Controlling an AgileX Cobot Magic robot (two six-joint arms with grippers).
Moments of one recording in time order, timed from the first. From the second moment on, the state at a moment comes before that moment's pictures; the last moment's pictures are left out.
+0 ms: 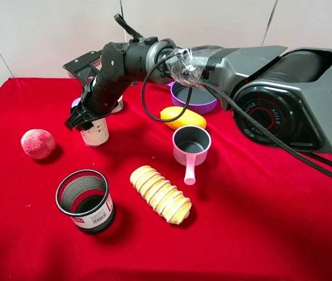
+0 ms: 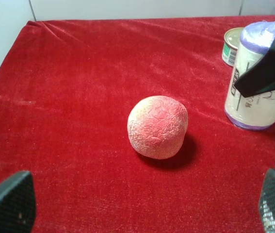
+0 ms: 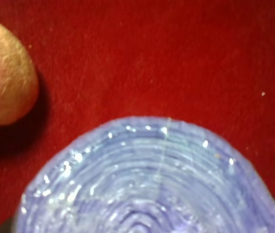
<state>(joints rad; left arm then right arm) -0.03 0.00 0.01 0.11 0.33 -0.01 0.85 2.52 -2.10 0.29 0.61 -0.42</state>
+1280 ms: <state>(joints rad) -0.03 0.00 0.01 0.11 0.33 -0.01 0.85 2.13 -1.83 0.17 0.69 -0.36</state>
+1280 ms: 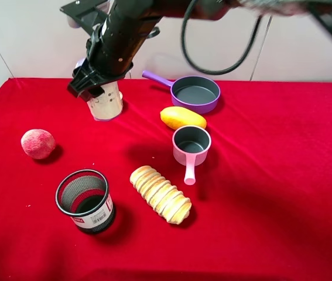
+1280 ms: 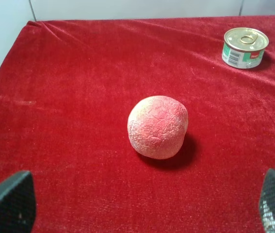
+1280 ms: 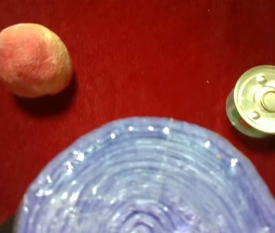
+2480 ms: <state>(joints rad) -0.03 0.00 0.01 0.11 0.33 -0.01 1.06 1.99 -1.72 0.11 0.78 -0.31</state>
